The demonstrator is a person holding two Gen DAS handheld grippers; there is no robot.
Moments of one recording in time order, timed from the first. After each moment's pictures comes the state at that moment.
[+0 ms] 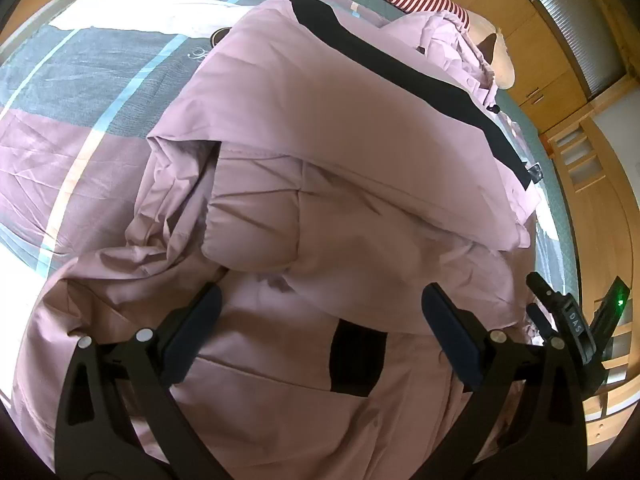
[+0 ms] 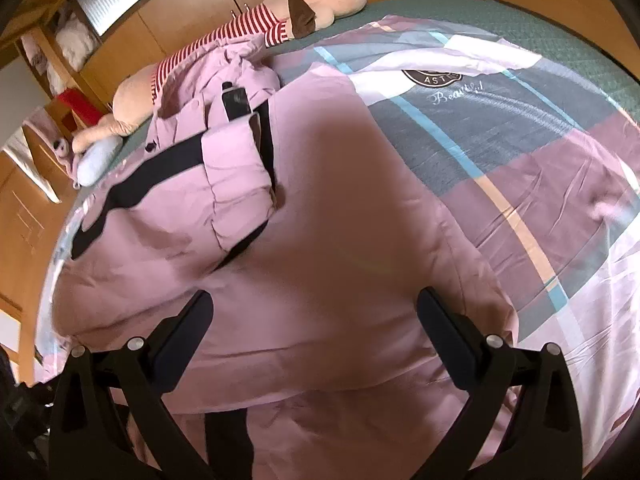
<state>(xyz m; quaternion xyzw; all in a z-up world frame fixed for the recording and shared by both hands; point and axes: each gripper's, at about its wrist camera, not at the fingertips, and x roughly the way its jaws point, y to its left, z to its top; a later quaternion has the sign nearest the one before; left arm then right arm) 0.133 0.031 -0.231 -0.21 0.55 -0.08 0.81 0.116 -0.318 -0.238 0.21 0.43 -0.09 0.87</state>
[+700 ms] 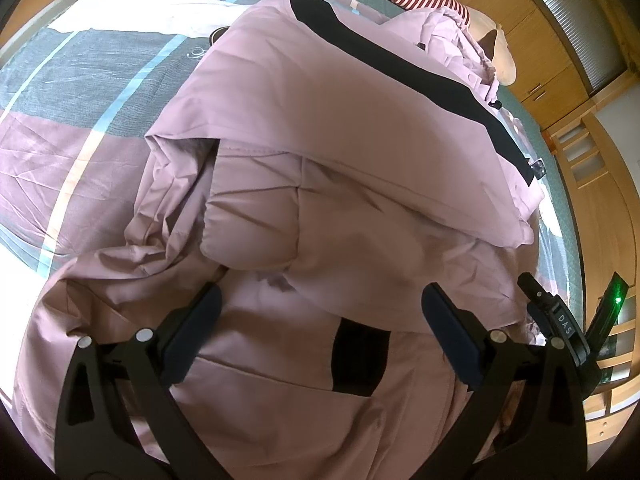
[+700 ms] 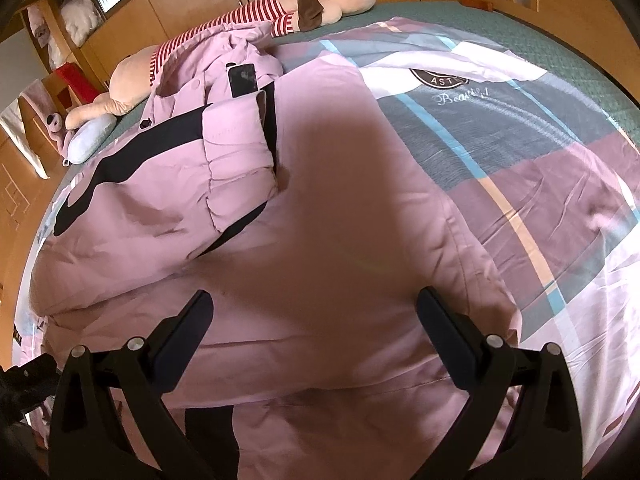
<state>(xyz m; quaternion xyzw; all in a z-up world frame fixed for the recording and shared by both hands) 0.133 0.030 -0.233 -0.20 0.55 -0.08 0.81 0.116 -0.308 -0.244 0.18 0.44 -0.09 0.88</state>
